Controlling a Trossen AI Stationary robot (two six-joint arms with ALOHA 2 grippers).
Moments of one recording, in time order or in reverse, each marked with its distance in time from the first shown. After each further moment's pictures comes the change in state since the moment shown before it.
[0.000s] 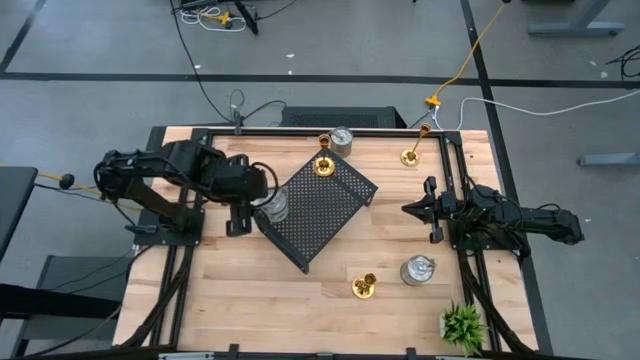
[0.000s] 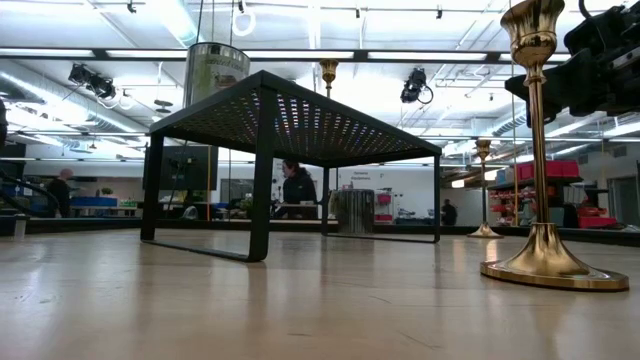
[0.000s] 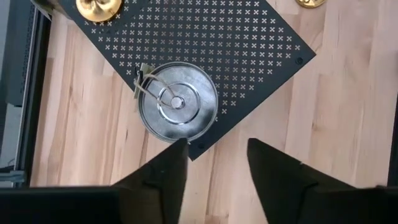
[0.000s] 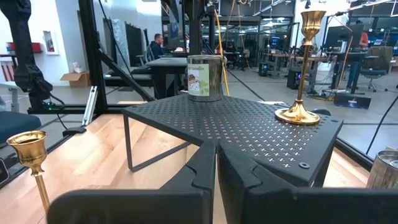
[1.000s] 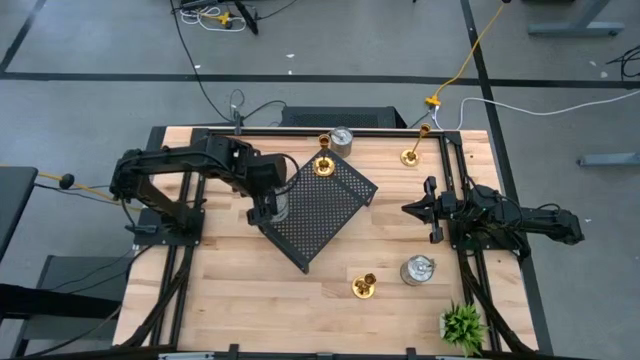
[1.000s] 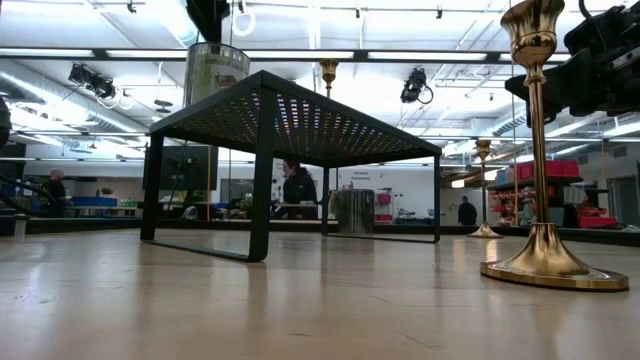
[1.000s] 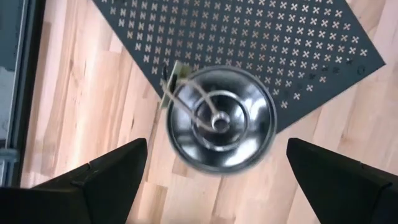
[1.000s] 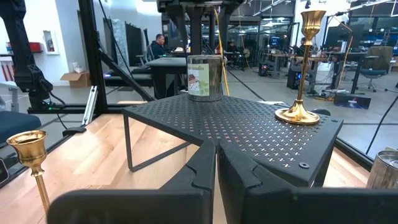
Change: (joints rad) left arm 0.161 0.079 -0.085 0.055 0.048 0.027; right arm 0.000 0.000 0.000 0.000 0.000 0.000
